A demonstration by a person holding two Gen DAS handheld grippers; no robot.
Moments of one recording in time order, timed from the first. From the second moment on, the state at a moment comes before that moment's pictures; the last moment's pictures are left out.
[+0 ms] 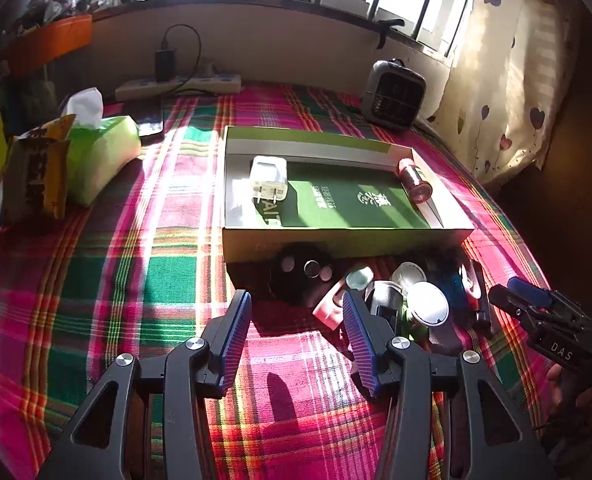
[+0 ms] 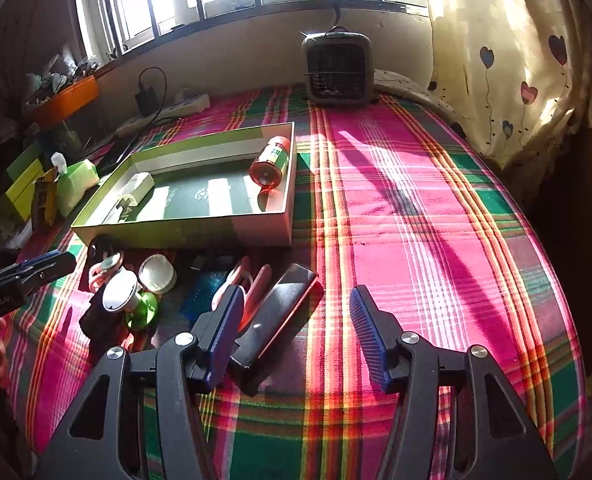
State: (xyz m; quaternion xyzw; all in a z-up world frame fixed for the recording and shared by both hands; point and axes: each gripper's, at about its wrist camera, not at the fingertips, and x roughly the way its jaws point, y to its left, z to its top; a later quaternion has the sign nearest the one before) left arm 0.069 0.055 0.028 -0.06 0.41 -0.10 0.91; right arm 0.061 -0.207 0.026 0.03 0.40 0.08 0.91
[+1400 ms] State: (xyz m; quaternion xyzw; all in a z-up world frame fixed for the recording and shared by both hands) left arm 0.071 0.000 0.008 -0.01 0.44 -0.15 0.89; right arm 0.078 -0.202 0.008 -0.03 0.43 0.07 0.90
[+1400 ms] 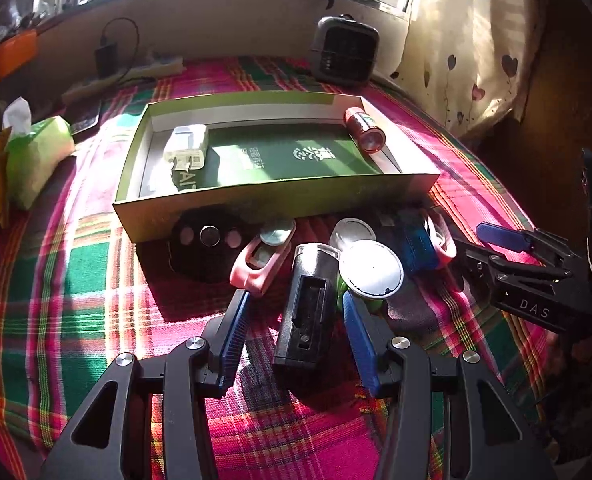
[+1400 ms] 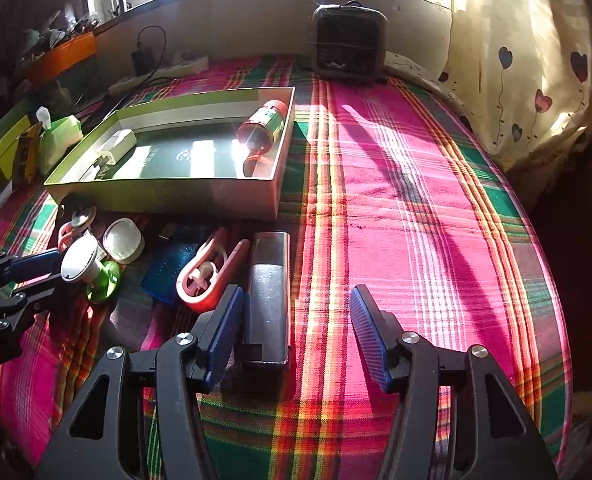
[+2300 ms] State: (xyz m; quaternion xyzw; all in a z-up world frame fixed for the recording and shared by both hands) left arm 0.075 -0.006 0.008 0.01 0.43 -0.12 0.89; right arm 0.078 -0.202 0.010 -0.03 0.43 0.09 0.90
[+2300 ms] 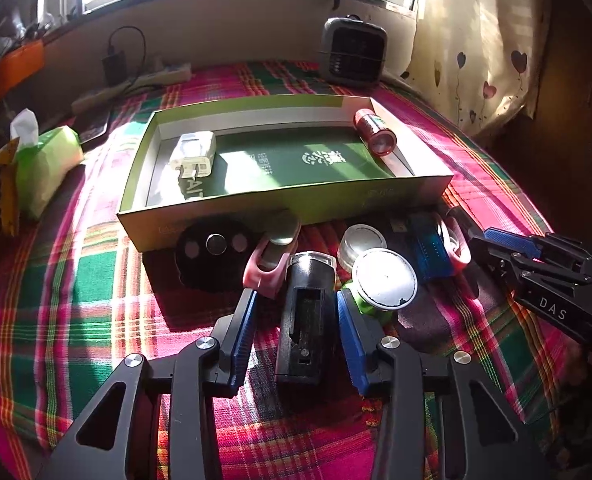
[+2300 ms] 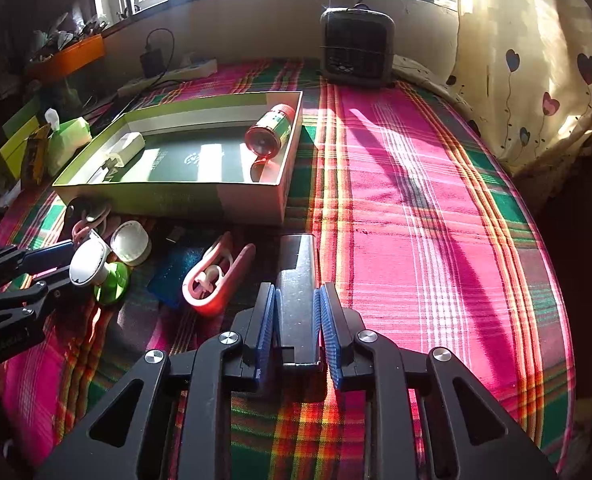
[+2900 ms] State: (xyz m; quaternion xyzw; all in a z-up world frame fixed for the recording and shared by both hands) left arm 0.068 -0.002 0.011 0.00 0.43 -0.13 0.89; right arm 0.073 -0.204 0.011 -0.03 0.43 0.08 0.90
